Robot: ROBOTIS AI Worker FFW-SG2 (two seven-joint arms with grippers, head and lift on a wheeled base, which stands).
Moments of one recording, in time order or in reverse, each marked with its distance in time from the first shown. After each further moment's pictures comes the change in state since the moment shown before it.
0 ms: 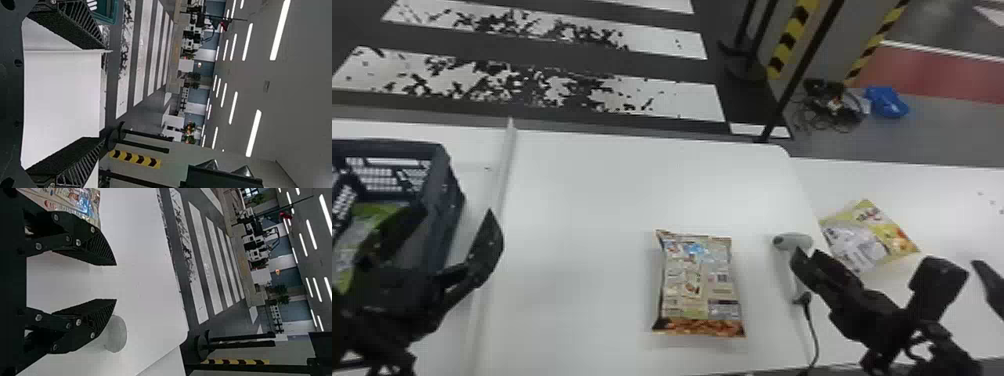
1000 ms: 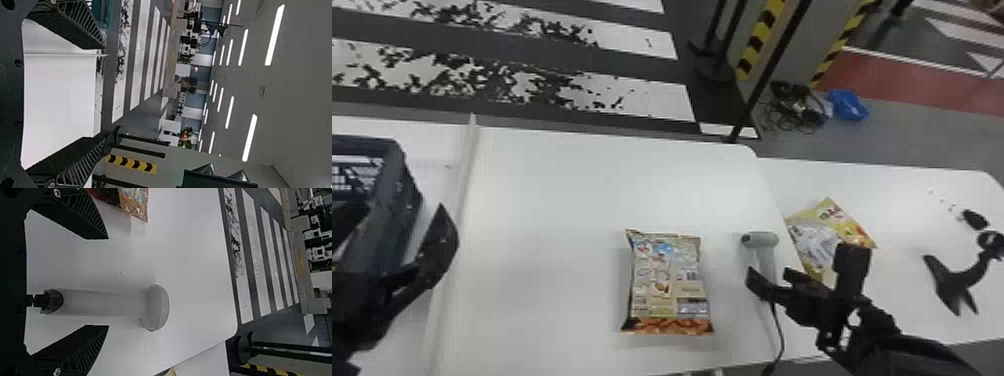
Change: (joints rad) left arm 0.025 0.002 0.000 -0.048 0.000 0.006 0.038; right arm -0.216 -0.125 0.052 0.338 0.170 0.087 0.092
